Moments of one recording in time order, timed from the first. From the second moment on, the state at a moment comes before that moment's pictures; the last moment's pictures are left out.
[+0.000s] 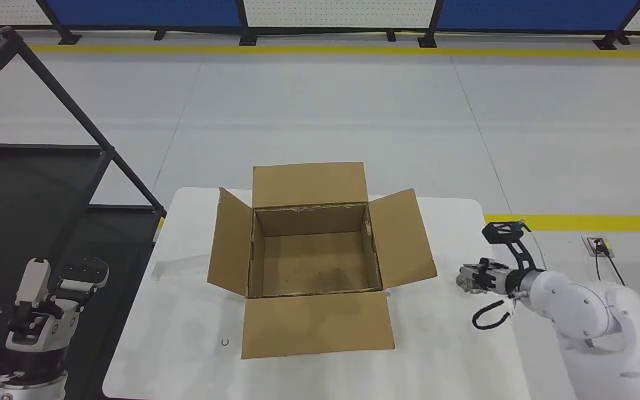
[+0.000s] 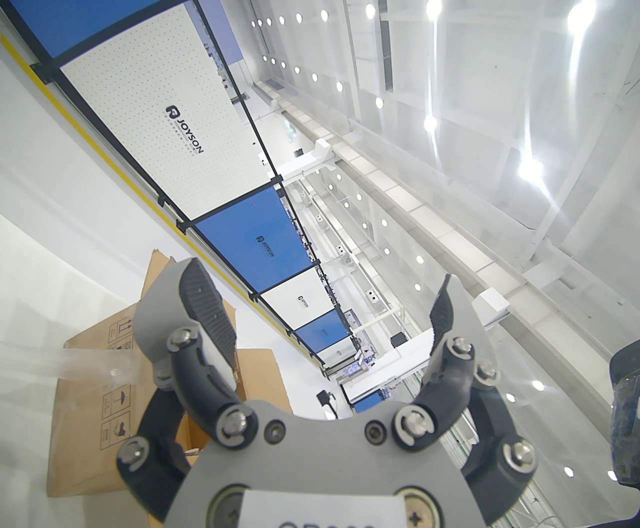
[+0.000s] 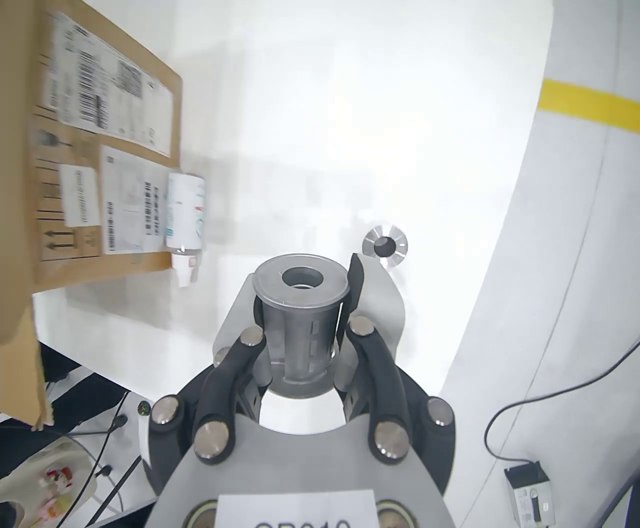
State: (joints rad) left arm 1.68 -1.23 -2.06 -2.16 -0.34 -0.30 -0.30; right arm -1.05 -1.03 1.58 -1.73 -0.79 -0.06 1.12
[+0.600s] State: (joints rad) left arm 1.68 -1.23 -2.06 -2.16 -0.34 -0.30 -0.30; right arm -1.10 -1.03 1.57 -1.95 -0.85 0.00 1.06
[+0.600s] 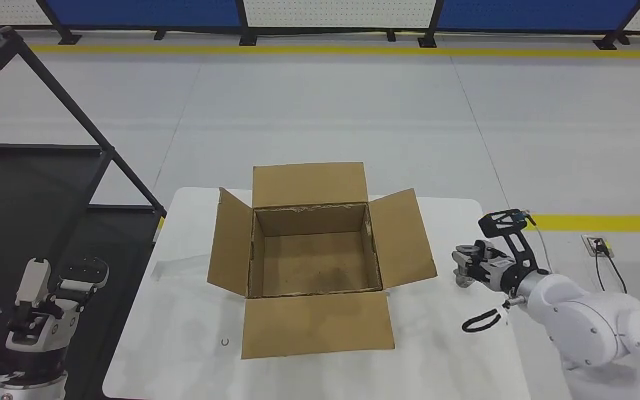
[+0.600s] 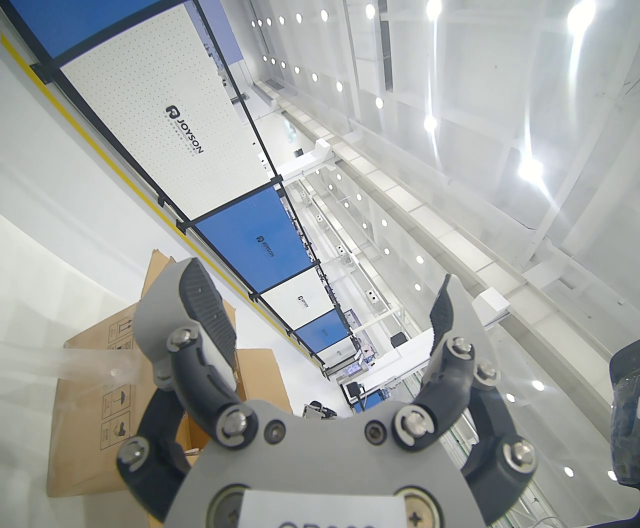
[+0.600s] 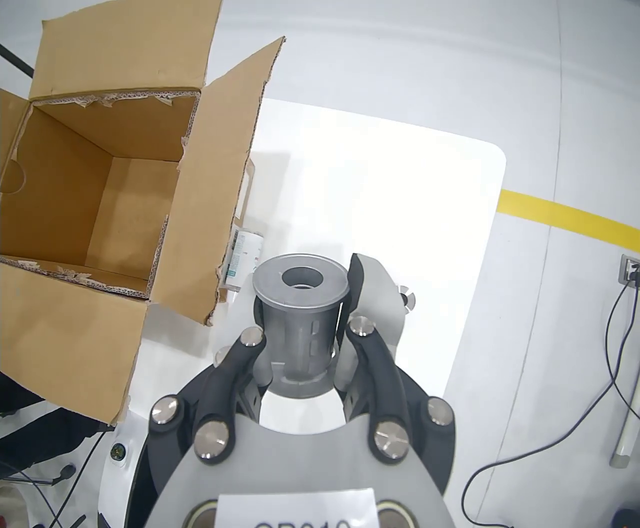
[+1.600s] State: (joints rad) left arm 1.72 -1.24 -2.14 -2.12 -0.42 -0.33 -0.27; right arm -0.36 -1.20 0.81 -1.51 -0.80 0.09 0.97
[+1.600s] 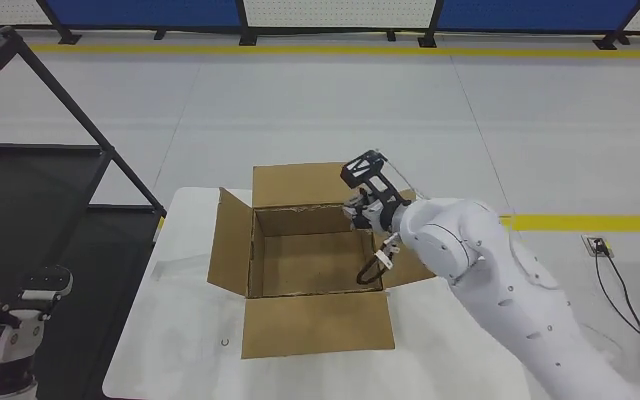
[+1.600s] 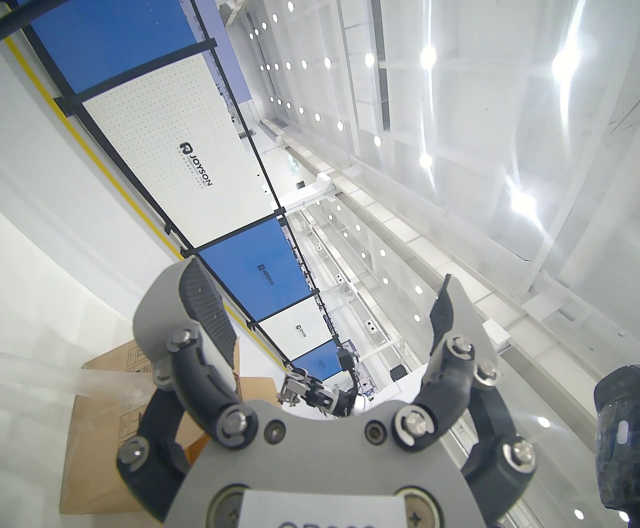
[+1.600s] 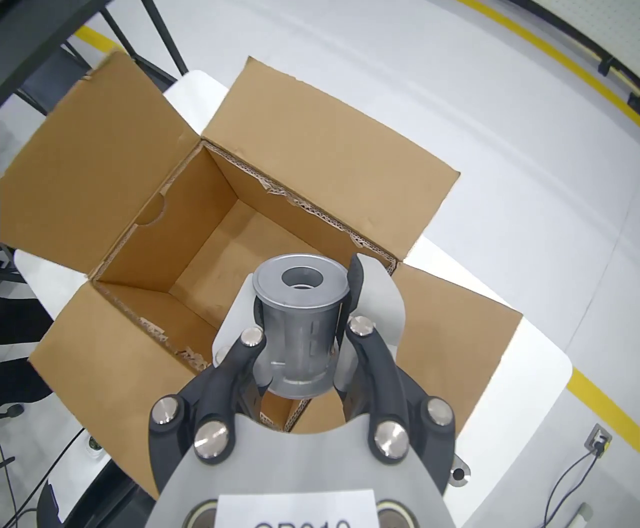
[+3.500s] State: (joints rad) left arm 1.72 -1.24 -2.14 -2.12 -0.42 -0.33 -0.27; right arm -0.13 -1.64 0.37 -0.62 -0.47 -0.01 0.85
